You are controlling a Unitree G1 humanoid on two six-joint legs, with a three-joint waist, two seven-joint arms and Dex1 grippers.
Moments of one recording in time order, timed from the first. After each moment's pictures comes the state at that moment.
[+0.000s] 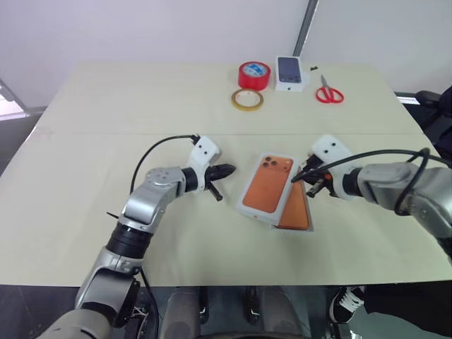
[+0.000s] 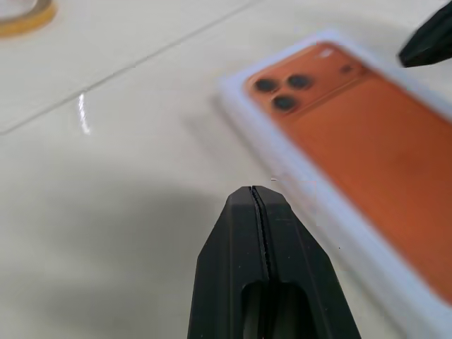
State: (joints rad) left arm -0.60 0.32 -0.23 0.06 -0.22 0.61 -0.71; right arm -0.58 -1.04 0.27 -0.37 0.77 1.13 0.27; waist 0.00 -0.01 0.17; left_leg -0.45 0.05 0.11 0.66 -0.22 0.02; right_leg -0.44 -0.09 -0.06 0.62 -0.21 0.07
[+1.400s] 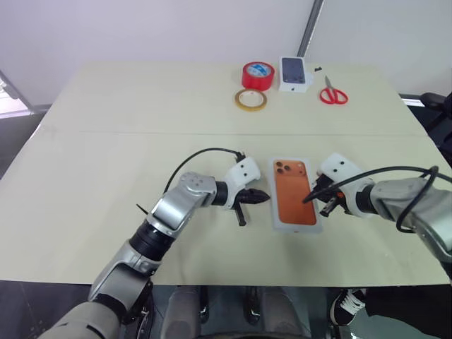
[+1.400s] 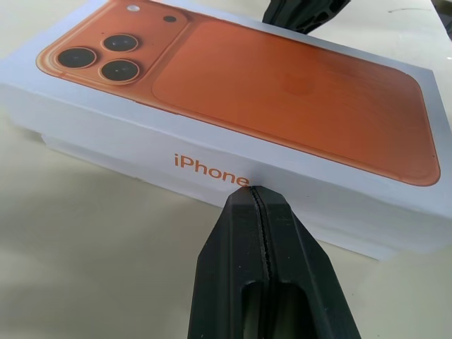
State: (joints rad) left arm -0.64 0.23 -0.43 0.00 -0.17 0.65 -0.88; right arm -0.39 -1.04 0.11 -0.52 0.51 1.26 0.53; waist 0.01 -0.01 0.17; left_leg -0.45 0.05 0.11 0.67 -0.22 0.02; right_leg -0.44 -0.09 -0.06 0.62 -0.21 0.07
